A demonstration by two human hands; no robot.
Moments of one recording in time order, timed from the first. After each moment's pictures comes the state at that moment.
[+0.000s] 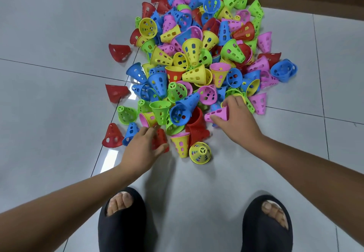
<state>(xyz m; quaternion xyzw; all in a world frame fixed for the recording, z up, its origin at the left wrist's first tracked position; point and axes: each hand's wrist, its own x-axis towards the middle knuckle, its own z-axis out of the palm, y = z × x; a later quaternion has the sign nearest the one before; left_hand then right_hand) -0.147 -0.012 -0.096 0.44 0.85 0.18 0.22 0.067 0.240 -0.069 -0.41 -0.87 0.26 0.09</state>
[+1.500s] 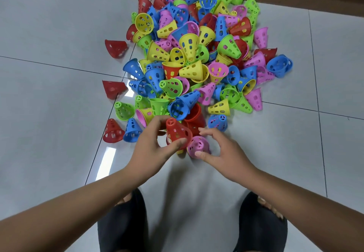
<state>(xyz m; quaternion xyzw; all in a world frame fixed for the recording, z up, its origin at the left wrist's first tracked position) -0.098 0.000 -0.021 0.39 0.73 0.46 0.32 0.107 0.139 -0.047 -0.35 -0.79 0.50 0.07</state>
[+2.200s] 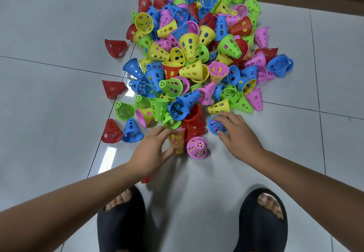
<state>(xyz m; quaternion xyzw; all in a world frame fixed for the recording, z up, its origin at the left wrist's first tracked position) -0.122 -0.007 -0.087 0.56 0.75 0.24 0.26 0.118 0.210 -0.096 -0.32 -0.91 0.25 0.03</state>
